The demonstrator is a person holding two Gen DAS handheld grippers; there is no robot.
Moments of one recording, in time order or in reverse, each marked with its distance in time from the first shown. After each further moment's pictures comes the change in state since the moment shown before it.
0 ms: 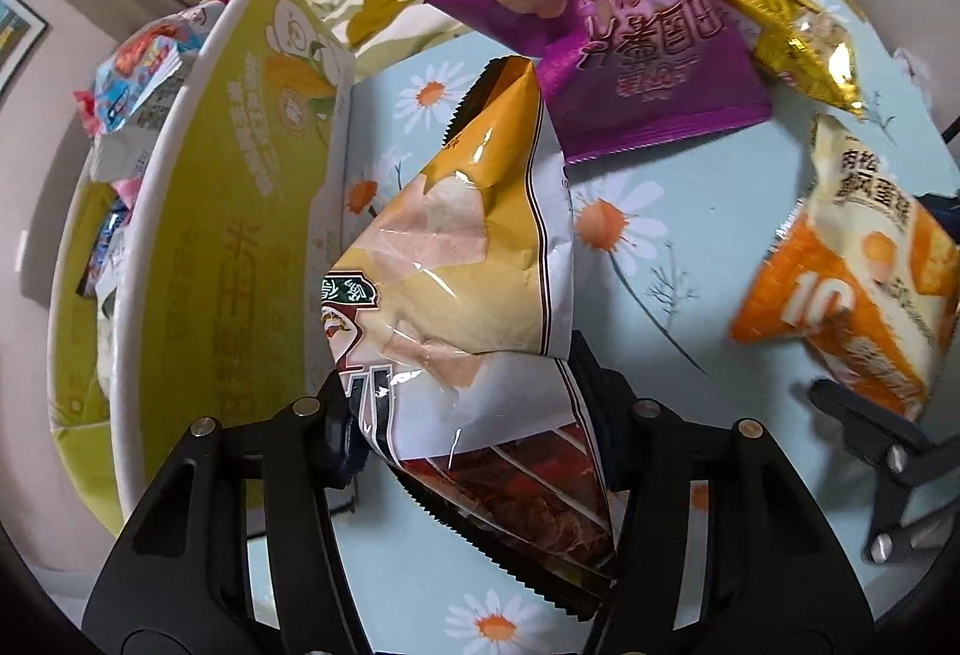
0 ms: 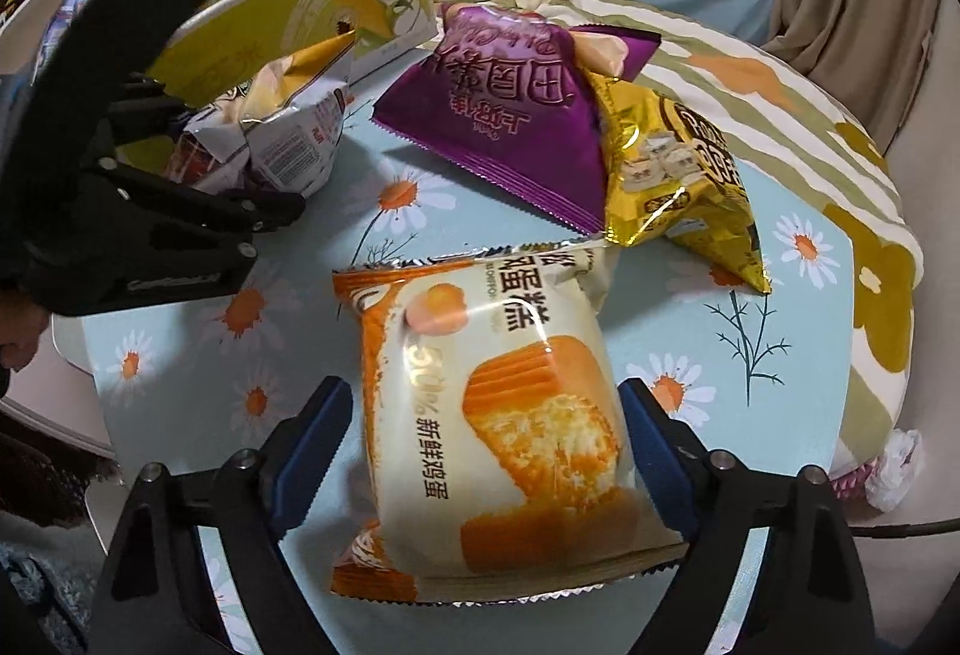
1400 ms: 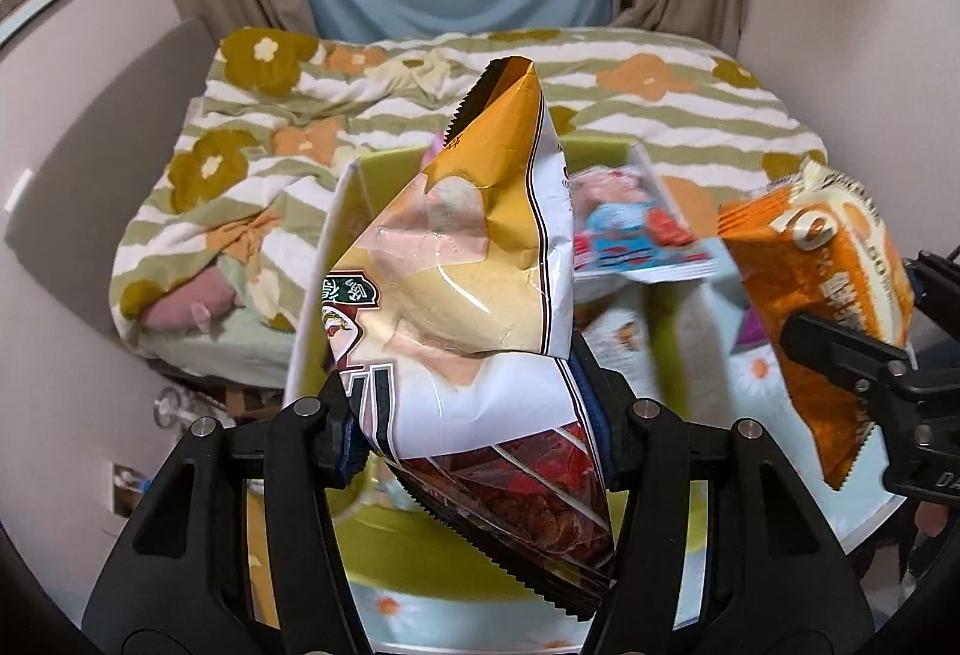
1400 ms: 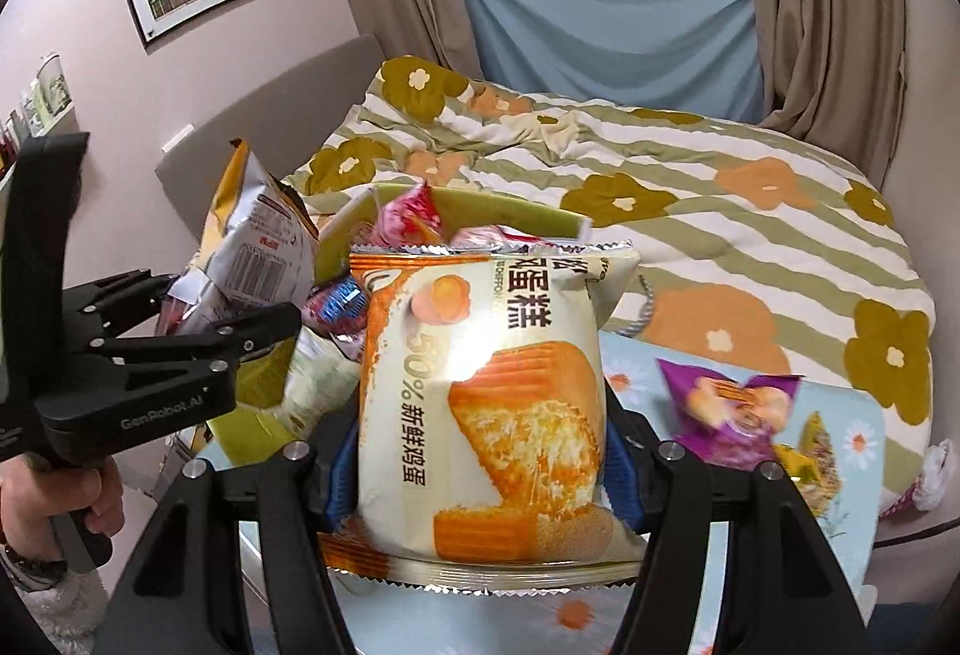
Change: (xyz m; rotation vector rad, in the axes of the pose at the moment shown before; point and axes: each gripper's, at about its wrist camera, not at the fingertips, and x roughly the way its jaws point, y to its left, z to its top) left arm -0.076 0.314 -0.007 -0.208 -0.252 -0.169; right arm -0.074 0.145 0.216 0.218 -0.232 0.037
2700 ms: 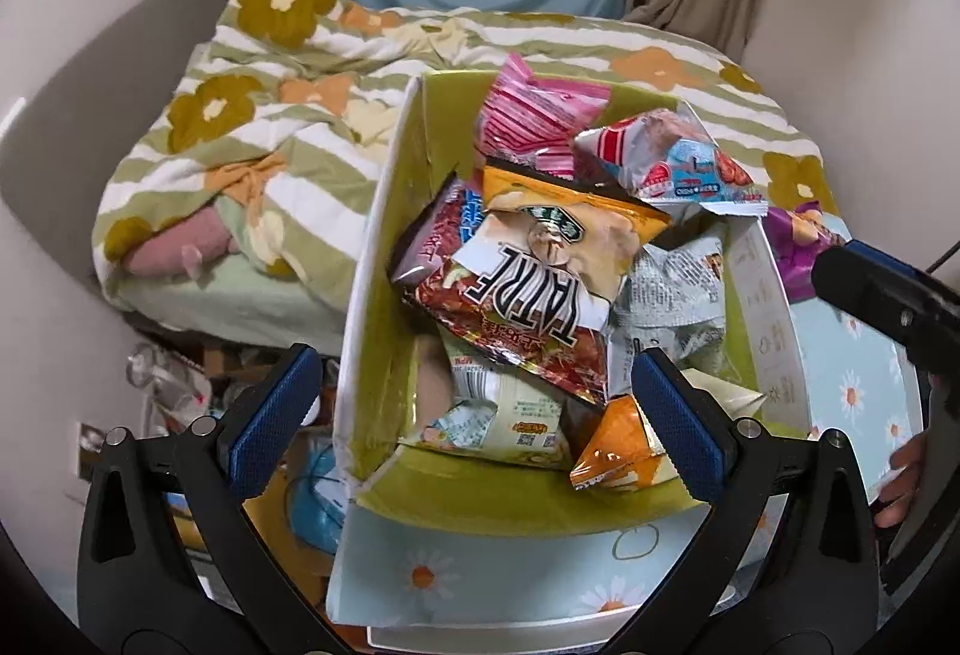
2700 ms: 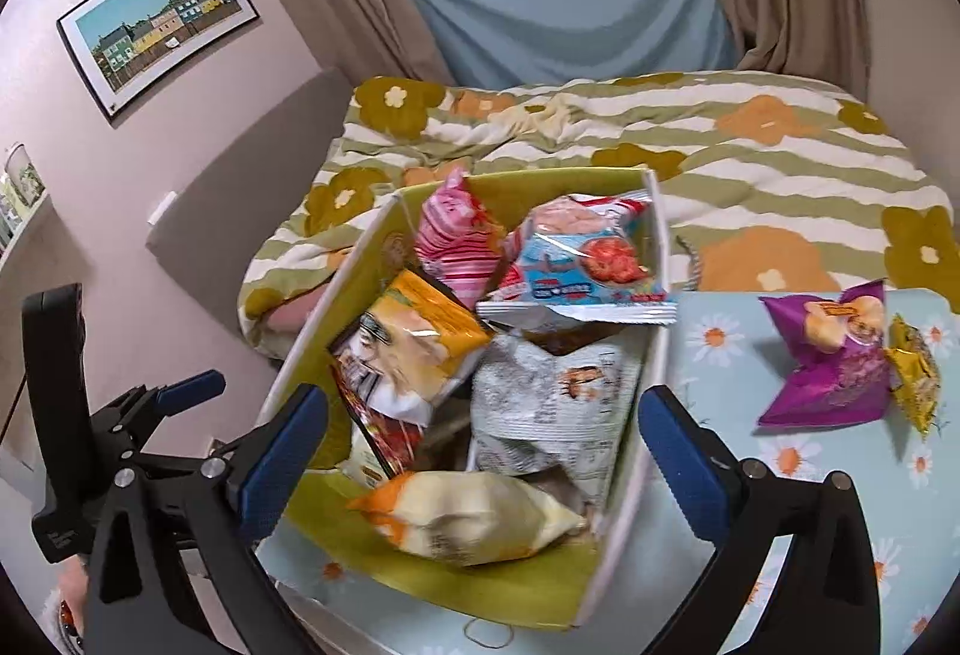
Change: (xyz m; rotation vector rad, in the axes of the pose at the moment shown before) left arm 0.008 0.060 -0.060 -0.087 0.013 -0.064; right arm 0.029 0.040 -0.017 0.220 -0.042 0.010
